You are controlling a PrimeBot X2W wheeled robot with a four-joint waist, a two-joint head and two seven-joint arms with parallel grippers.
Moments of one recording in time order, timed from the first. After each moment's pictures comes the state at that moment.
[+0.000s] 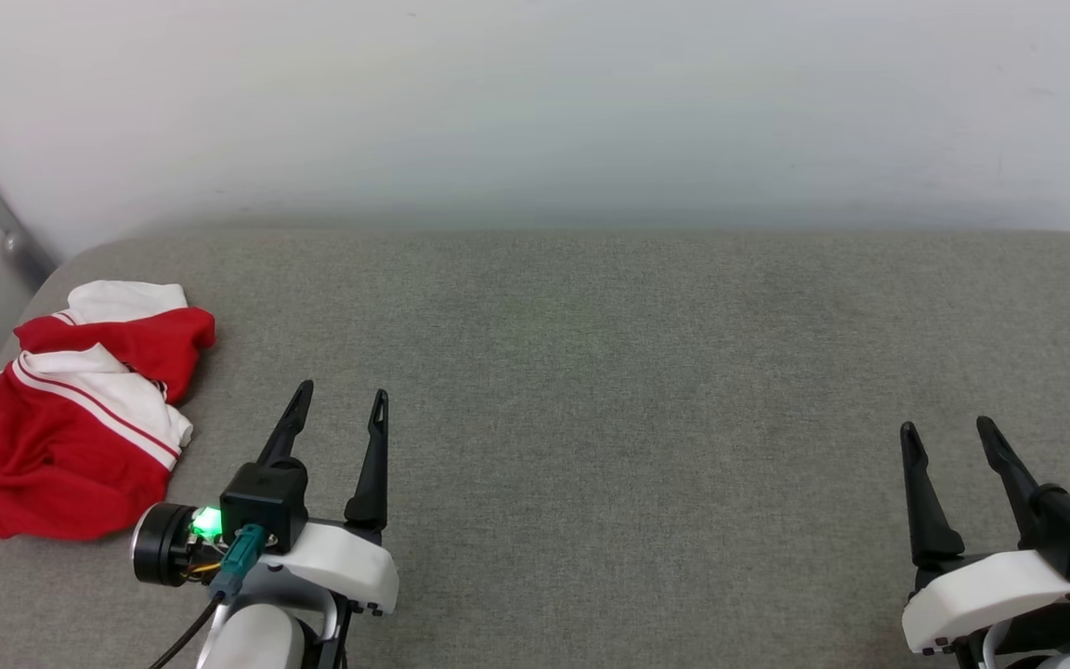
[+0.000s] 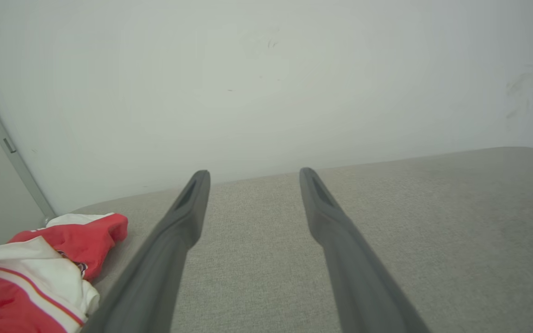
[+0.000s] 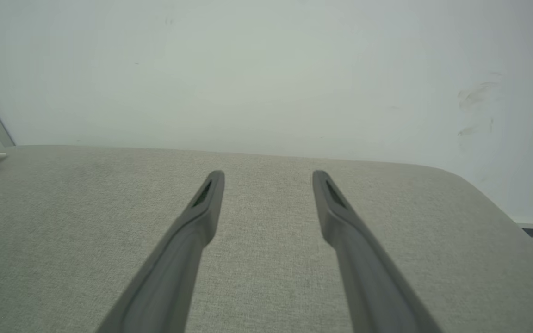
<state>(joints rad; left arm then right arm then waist) -0.17 0.14 -0.17 0.25 -0.12 0.00 -0.26 0.00 -0.05 -0.10 0.03 0.03 0.13 -0.07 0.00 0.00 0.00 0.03</state>
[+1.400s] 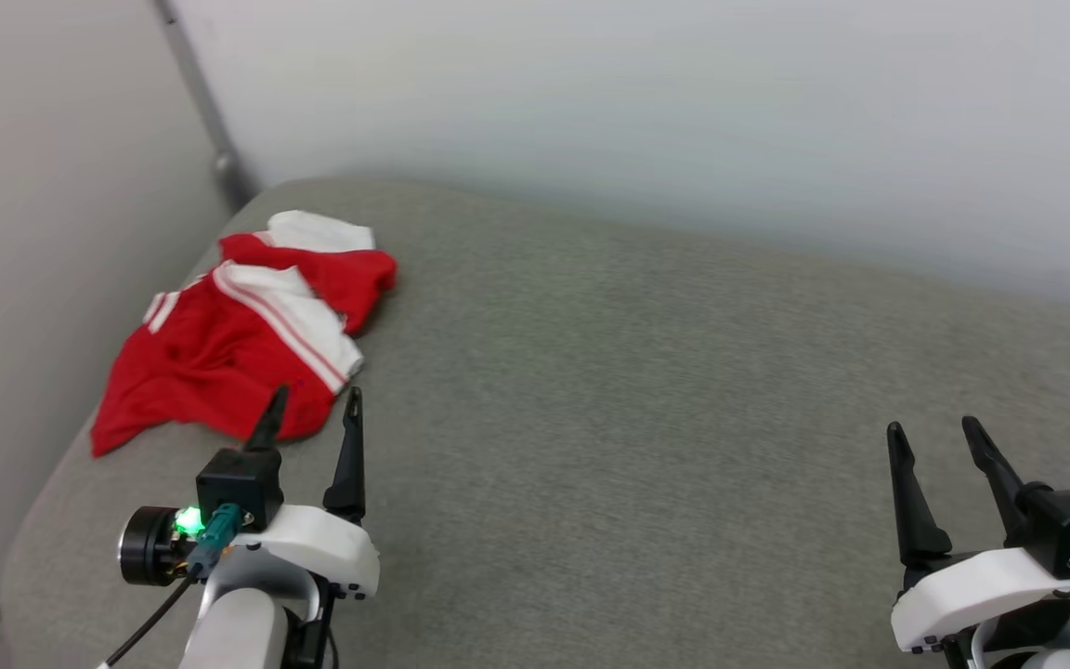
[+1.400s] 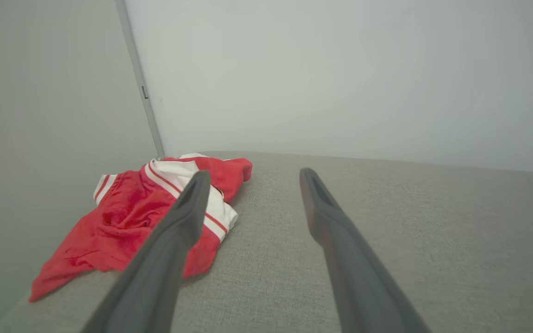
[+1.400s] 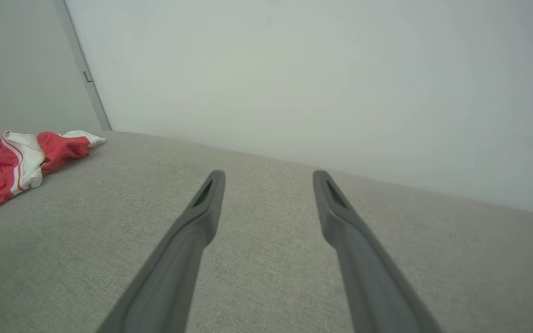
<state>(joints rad) -0.23 0.13 -0.14 0.37 -0.17 0.01 -0.26 -0.01 -0.05 -0.09 0.06 0.04 0.13 -0.09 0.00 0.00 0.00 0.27</state>
